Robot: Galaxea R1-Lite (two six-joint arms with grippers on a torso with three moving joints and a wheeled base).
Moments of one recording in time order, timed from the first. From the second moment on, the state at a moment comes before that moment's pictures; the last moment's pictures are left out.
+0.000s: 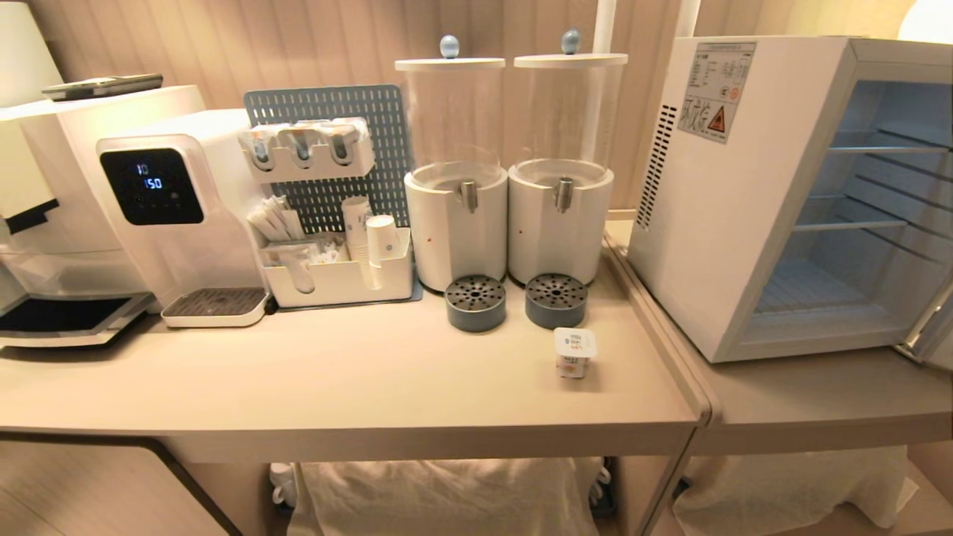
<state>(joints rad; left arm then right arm) 0.00 0.00 -0.03 0.07 0.00 0.00 0.00 0.00 0.00 0.00 0.00 -0.01</state>
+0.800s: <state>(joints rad) 0.00 0.00 -0.03 0.07 0.00 -0.01 0.00 0.00 0.00 0.00 0.00 -0.01</state>
